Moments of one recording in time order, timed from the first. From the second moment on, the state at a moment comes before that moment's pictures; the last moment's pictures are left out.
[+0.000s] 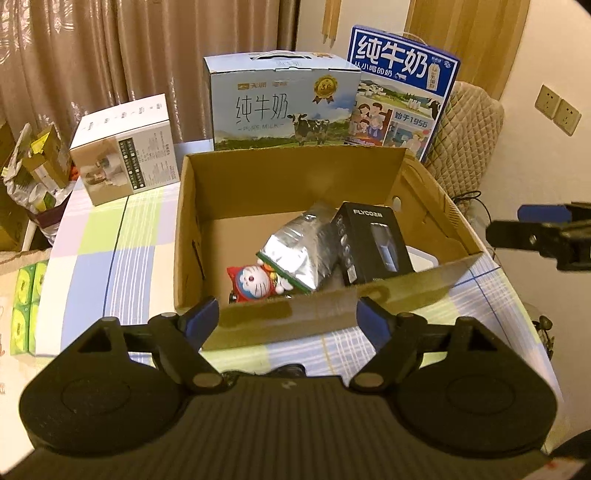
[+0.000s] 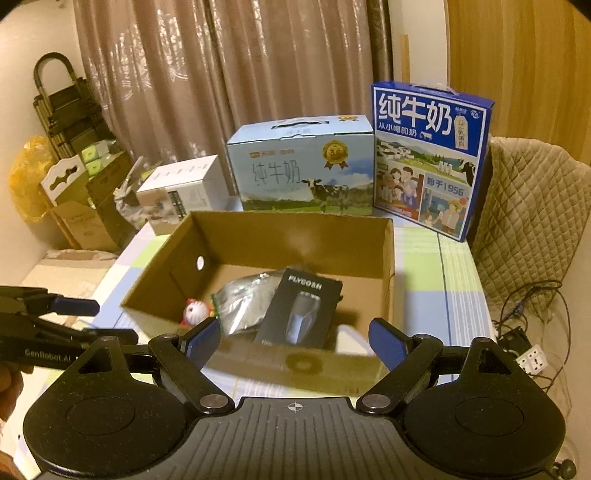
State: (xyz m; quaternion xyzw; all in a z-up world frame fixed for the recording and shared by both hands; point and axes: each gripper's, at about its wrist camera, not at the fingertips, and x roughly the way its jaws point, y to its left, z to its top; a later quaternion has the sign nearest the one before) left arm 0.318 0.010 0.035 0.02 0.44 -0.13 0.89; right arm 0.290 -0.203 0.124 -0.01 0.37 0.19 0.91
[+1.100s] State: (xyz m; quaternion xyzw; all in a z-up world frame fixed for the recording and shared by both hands) left arm 0.138 0.055 0.041 0.00 0.39 -0.10 0.92; right arm 0.122 -0.224 0.095 0.03 0.36 0.20 0.91
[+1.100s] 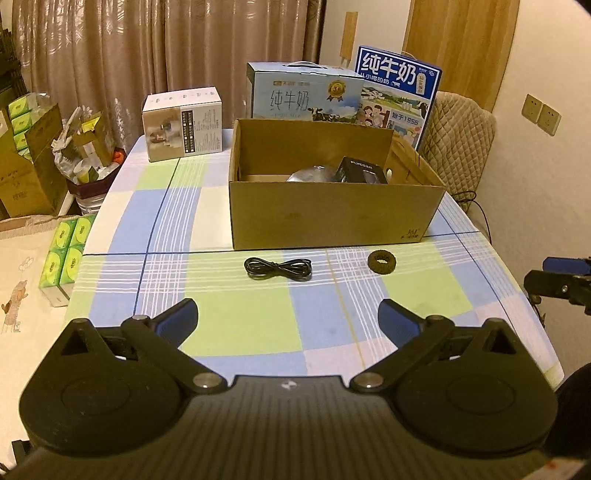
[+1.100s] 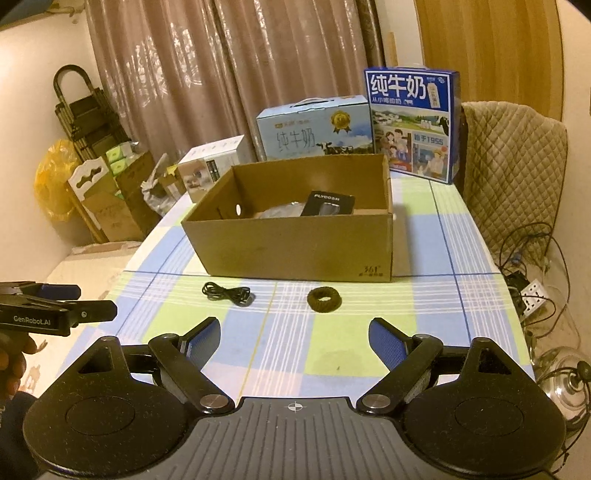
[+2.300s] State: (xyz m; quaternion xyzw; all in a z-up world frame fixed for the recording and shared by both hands) left arm 0.262 0.028 -0.083 0.19 0.39 -0.24 0.87; right arm 0.266 -0.192 -0.061 -0.05 0.39 0.23 0.89
